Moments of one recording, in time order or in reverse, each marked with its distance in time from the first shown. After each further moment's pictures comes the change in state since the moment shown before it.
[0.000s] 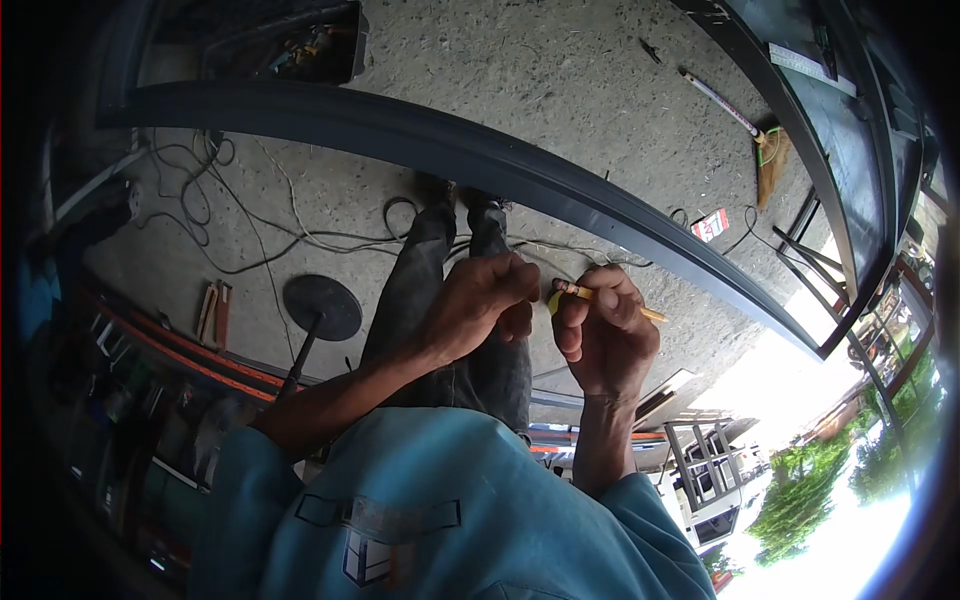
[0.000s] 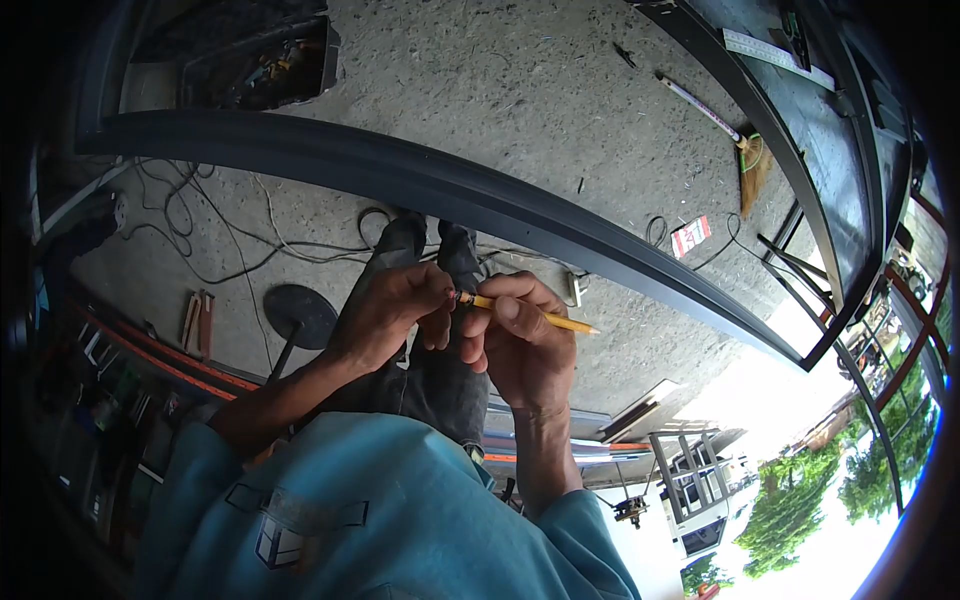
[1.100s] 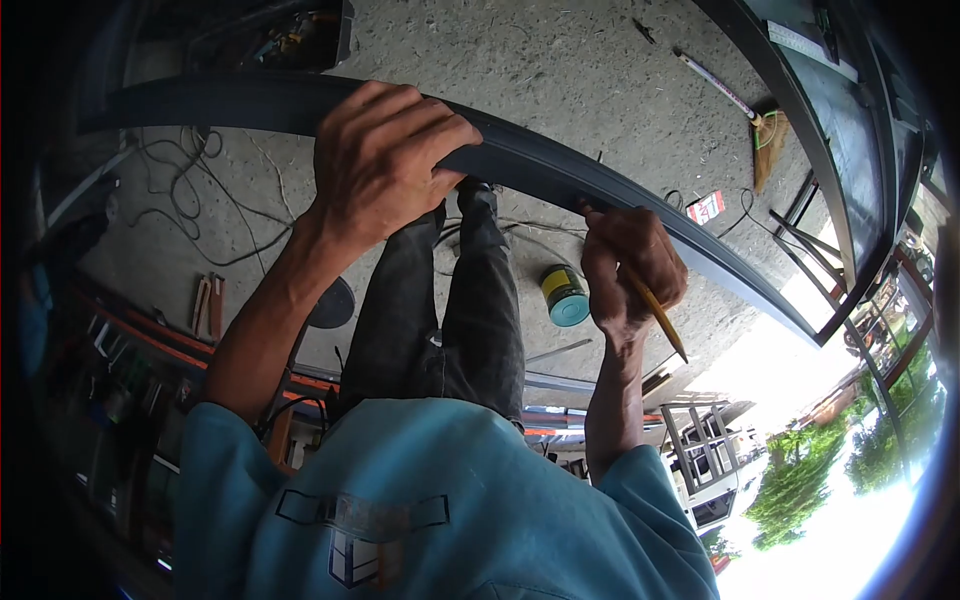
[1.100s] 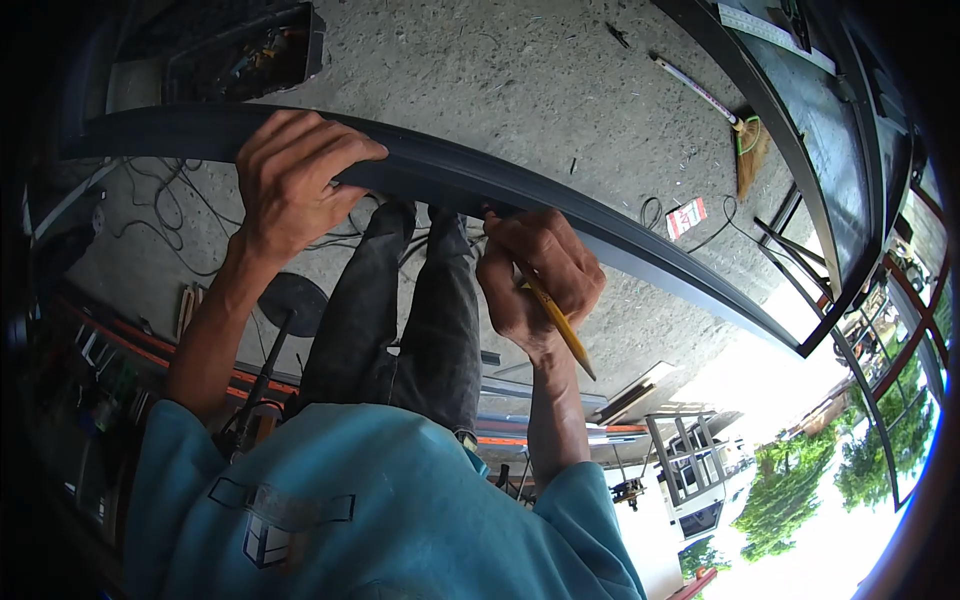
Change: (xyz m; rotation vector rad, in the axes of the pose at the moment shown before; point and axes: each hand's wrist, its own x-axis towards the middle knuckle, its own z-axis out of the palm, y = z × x) left_hand 0.038 0.086 -0.050 1.613 0.365 1.123; right_hand 0.042 -0.023 -0.006 -1.493 0.013 -1.100
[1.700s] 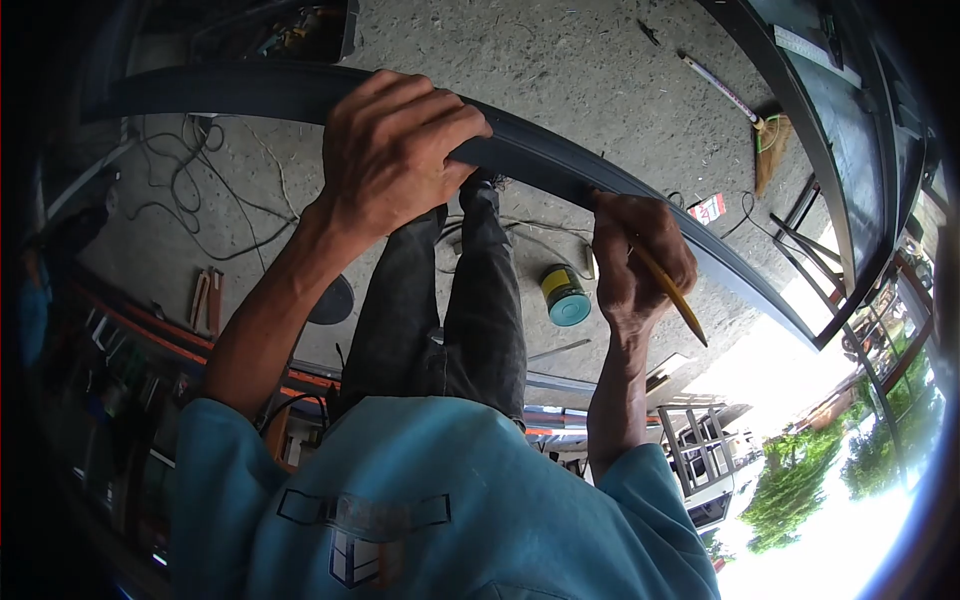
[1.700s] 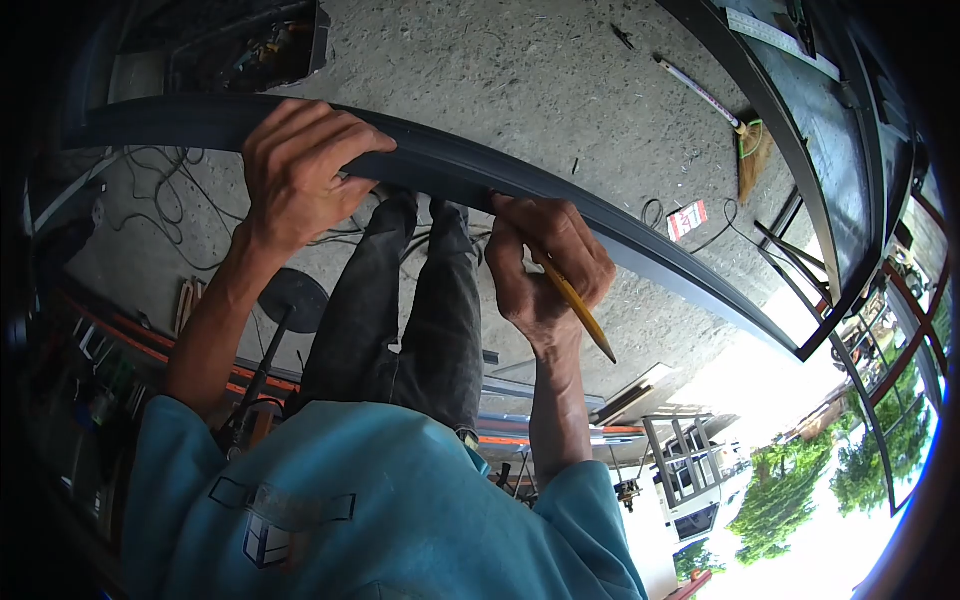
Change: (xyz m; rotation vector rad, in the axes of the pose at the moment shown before) left_hand -0.001 0.000 0.004 0.011 0.045 0.007; right_hand 0.006 0.002 0.005 0.073 0.037 0.015
